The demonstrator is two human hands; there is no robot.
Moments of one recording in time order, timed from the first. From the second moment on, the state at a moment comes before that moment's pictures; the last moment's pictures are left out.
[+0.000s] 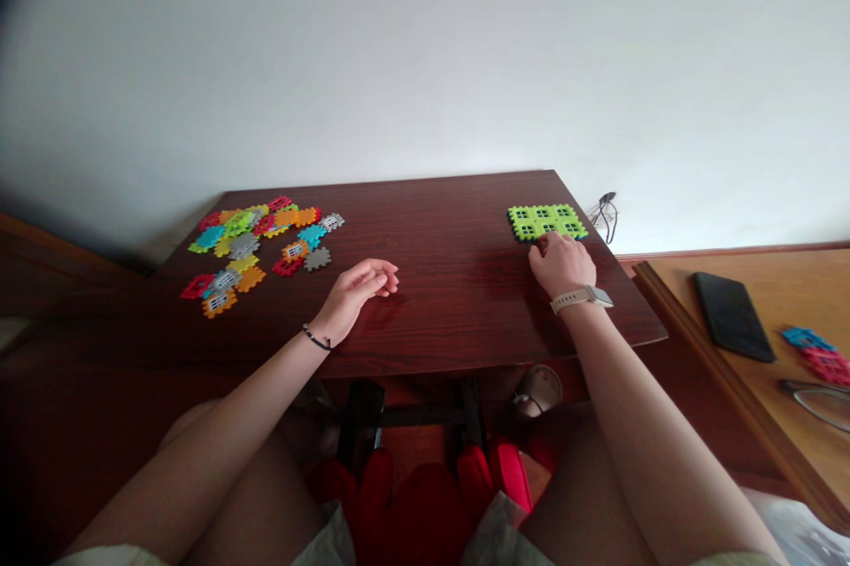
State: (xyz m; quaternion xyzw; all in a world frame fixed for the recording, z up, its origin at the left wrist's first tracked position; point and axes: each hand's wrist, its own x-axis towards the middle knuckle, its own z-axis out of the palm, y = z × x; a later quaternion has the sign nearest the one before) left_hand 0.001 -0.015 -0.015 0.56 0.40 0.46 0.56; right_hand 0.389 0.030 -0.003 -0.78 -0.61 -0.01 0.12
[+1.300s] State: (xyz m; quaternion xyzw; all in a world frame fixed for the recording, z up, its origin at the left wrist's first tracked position) left_hand 0.003 -0.016 -0.012 0.57 0.40 0.45 0.56; right_hand 0.416 0.033 -0.001 -0.82 -0.56 0.02 0.12
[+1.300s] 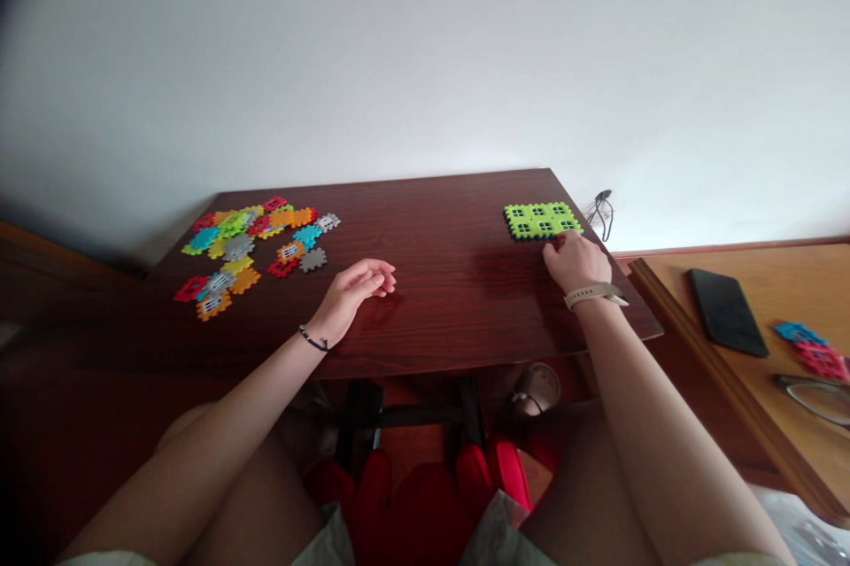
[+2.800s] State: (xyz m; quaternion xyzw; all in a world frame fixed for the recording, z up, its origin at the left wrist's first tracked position) left_hand 0.003 -0.017 -0.011 0.59 0.41 0.44 0.54; right_hand 0.406 0.027 0.015 -0.83 -0.54 0.02 0.10
